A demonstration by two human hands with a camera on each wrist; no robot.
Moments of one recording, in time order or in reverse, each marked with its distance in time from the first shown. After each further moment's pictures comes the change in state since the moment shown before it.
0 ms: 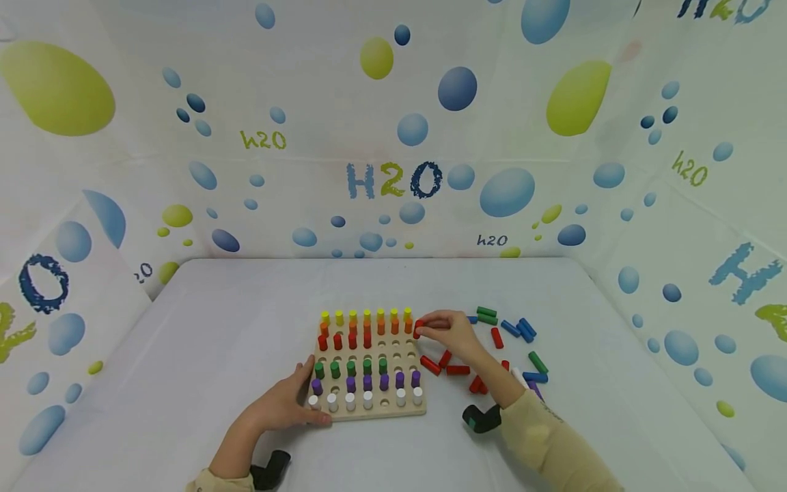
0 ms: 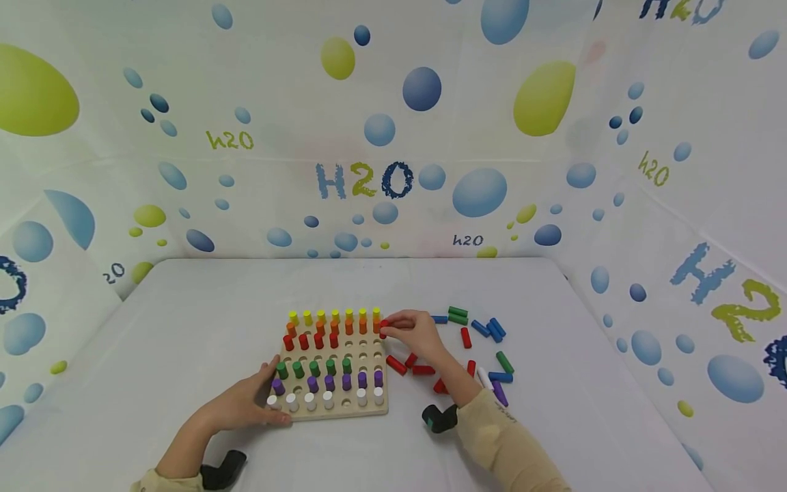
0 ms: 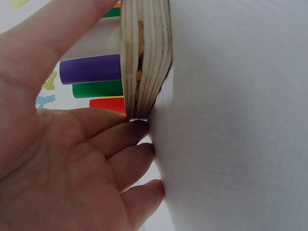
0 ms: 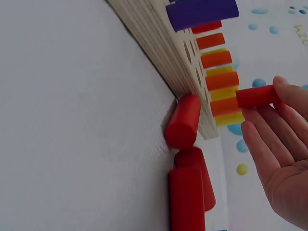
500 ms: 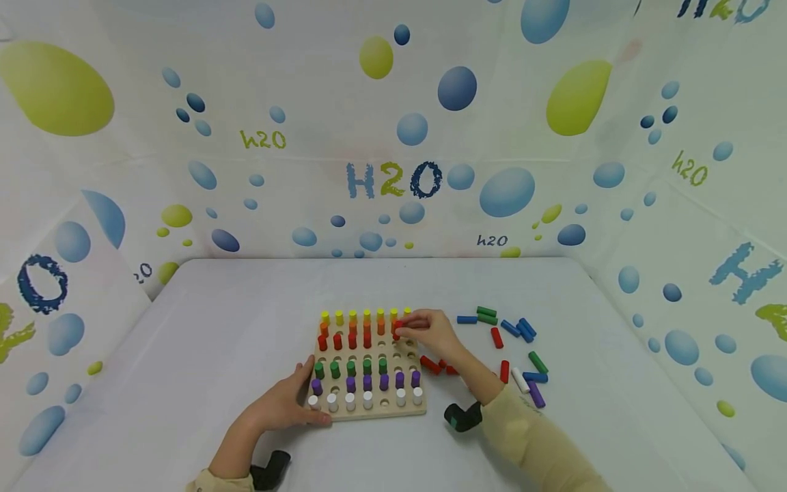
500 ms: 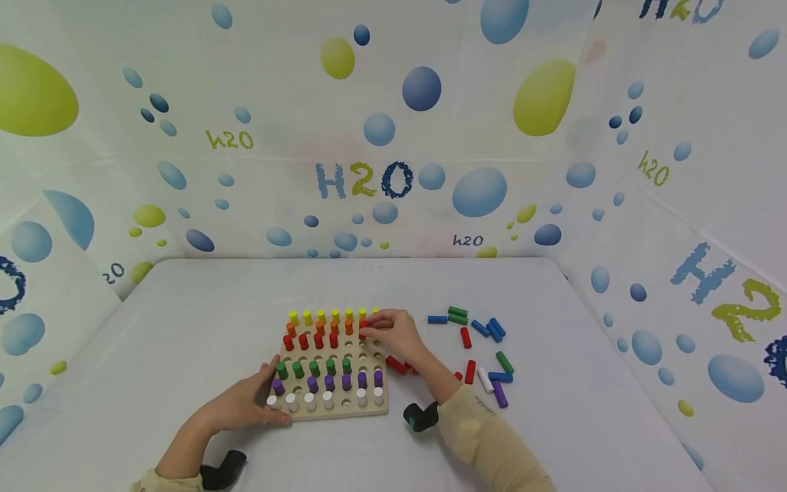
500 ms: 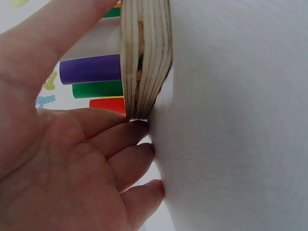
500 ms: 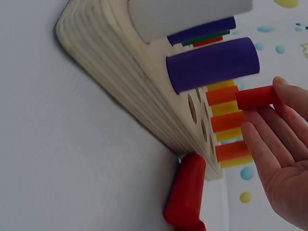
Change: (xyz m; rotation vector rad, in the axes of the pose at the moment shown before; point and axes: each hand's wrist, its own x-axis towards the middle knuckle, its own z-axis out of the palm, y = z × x) left_hand 0.002 -0.002 0.001 0.006 0.005 0.001; right_hand 0.007 -0.016 0.029 0.019 -0.055 -0.048
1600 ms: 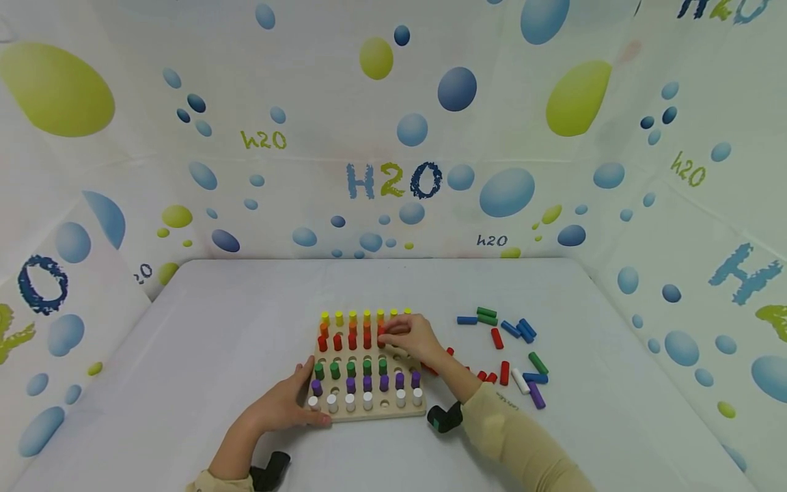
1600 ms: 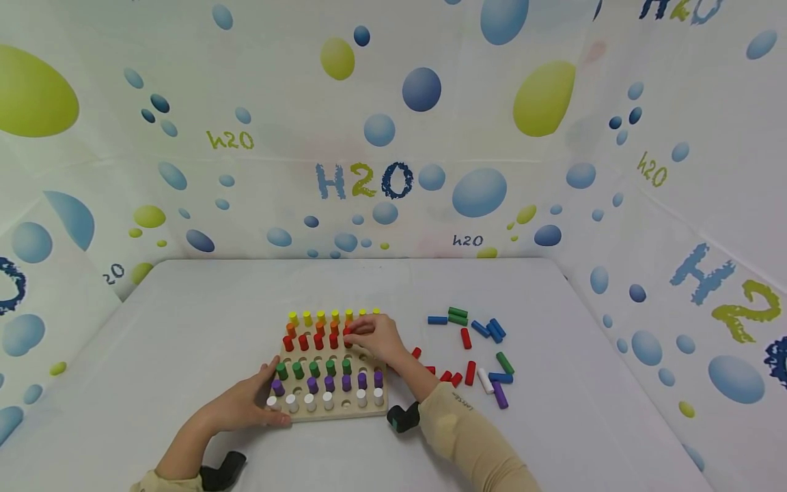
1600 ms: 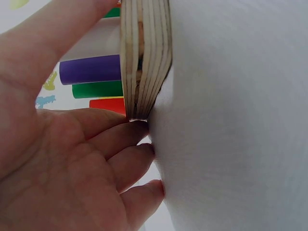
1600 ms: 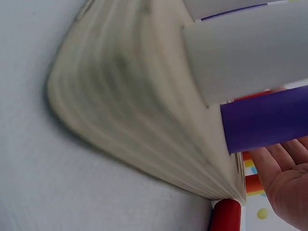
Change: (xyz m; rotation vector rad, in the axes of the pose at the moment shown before) left_hand 0.000 -0.001 0.000 -0.017 -0.006 -0.007; right_hand 0.009 0.001 0.030 -0.051 -0.049 -0.068
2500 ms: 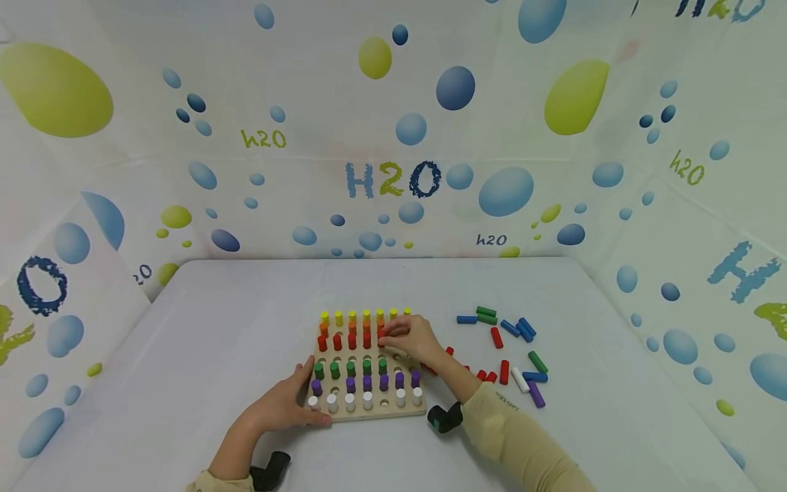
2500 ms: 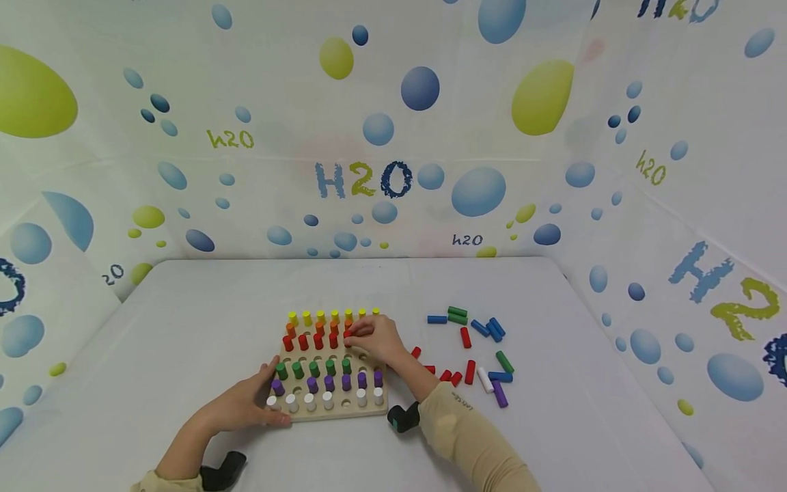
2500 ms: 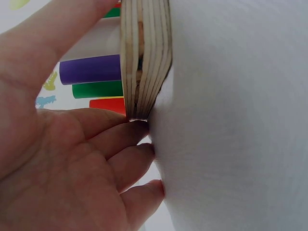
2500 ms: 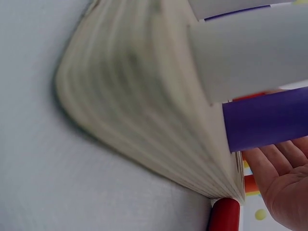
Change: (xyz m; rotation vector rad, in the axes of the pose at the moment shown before) left_hand -0.002 0.001 0.000 -0.005 -0.002 0.005; right_hand -0.002 0.000 -0.001 -0.031 -0.021 0.021
